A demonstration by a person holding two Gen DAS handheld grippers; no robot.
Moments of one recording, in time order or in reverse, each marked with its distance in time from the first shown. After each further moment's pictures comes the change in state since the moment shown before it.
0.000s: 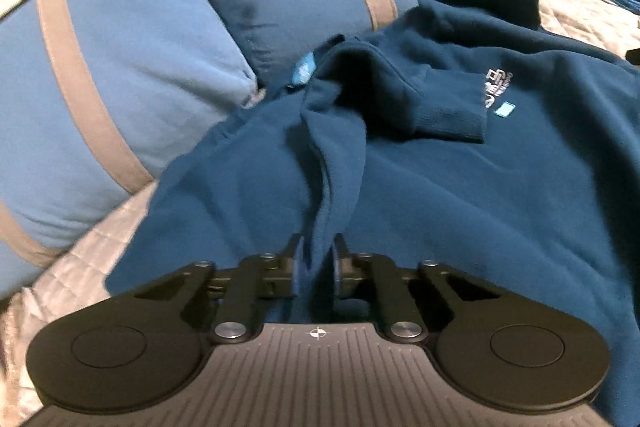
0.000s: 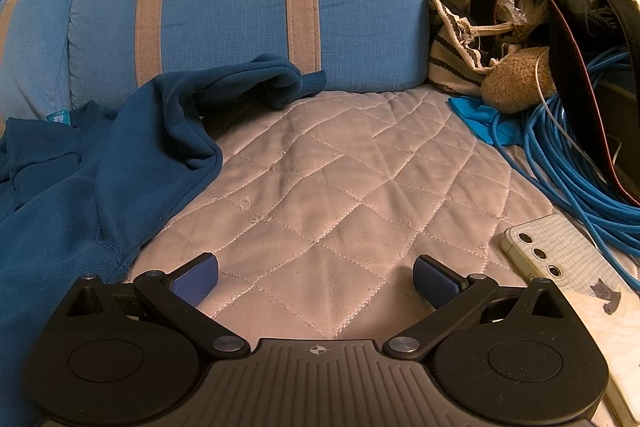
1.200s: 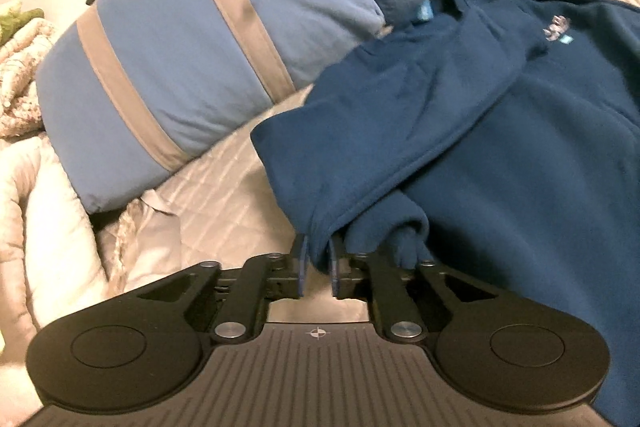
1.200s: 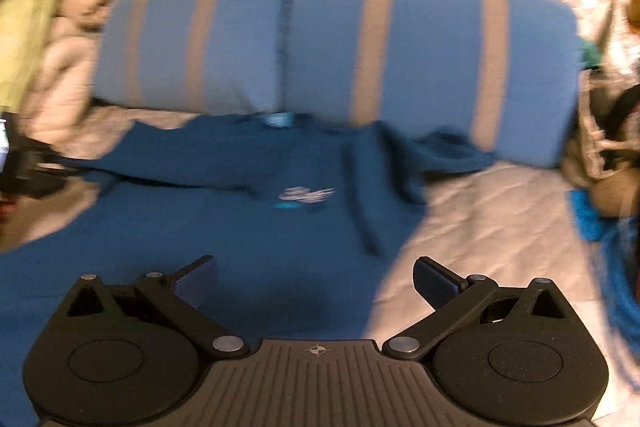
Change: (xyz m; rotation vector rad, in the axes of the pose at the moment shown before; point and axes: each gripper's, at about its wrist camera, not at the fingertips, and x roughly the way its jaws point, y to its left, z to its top) left arm -0.086 0.060 -0.082 -0.047 0.116 0.218; right arm -0.176 0.104 0.060 -0.244 0.105 0.441
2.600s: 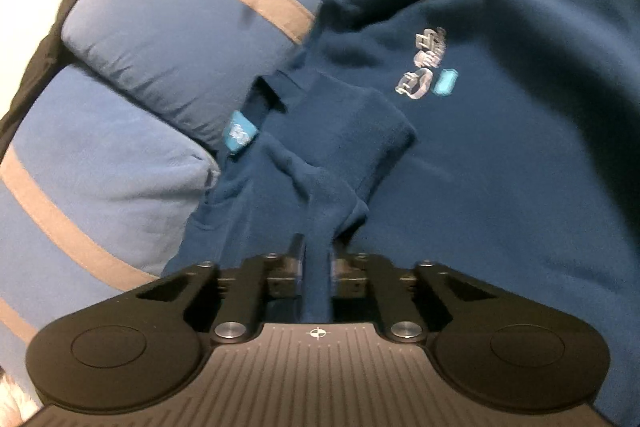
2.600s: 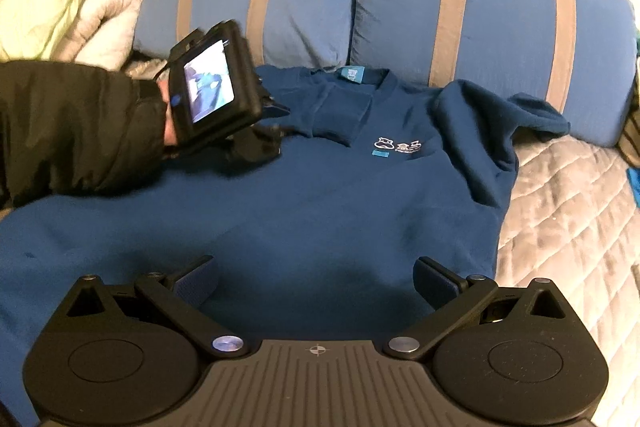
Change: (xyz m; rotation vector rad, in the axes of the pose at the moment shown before) left arm 0.066 -0.171 0.113 0.423 -0.168 -0.037; right arm 0.046 0.081 -0.044 -0.072 0.053 -0.023
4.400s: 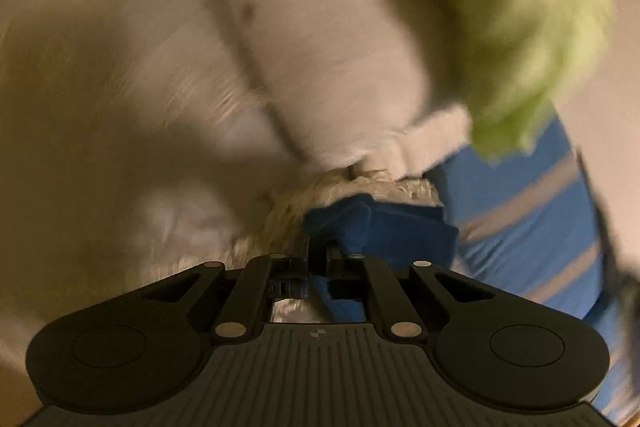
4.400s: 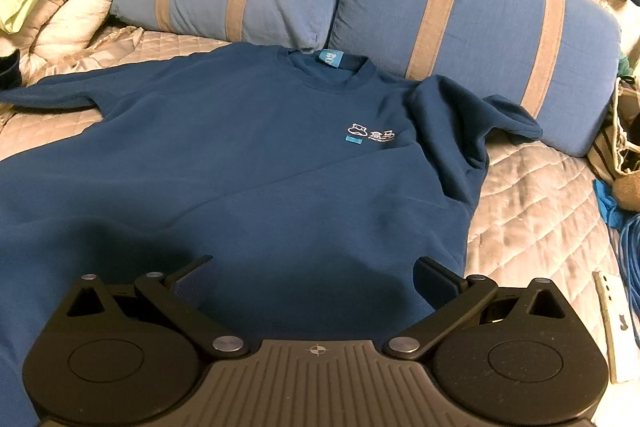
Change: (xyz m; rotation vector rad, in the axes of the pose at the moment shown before) left arm -0.251 0.201 -0.517 -2.145 -0.088 0.210; right arm 0.000 0.012 0.005 -0.055 0.057 -0.120
